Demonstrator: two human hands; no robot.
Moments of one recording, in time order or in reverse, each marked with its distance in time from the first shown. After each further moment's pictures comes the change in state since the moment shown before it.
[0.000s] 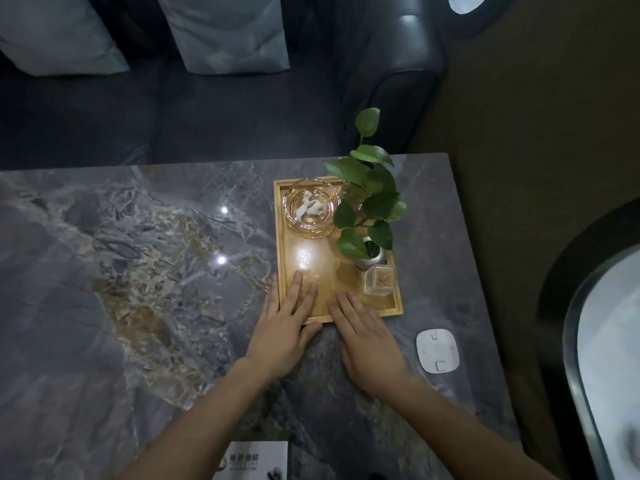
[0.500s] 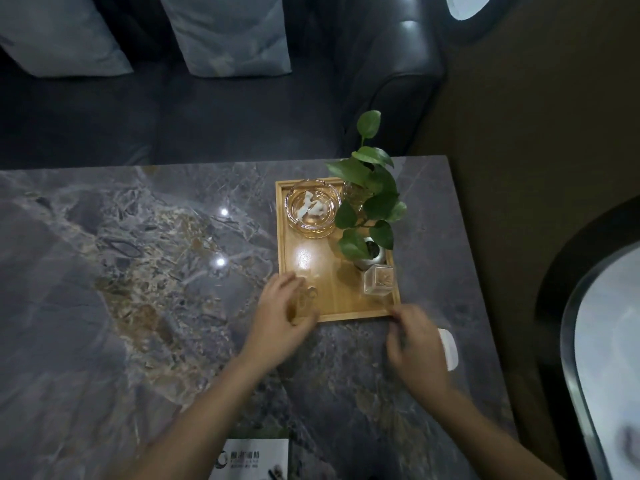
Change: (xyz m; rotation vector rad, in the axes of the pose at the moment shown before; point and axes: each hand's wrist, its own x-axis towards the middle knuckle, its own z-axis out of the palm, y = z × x) left_hand -0.010 0.016 -0.038 -0.536 0.284 -0.144; right_hand -0.031 0.031 -0.032 0.369 0.364 0.327
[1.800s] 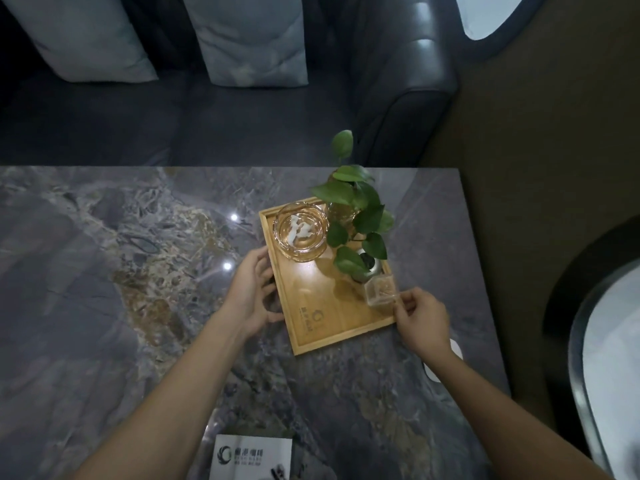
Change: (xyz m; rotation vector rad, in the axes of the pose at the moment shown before) left_hand 0.033 0.022 -0.059 -1.110 -0.042 -0.726; right_hand 0.054 0.011 0.007 0.014 -0.064 0.286
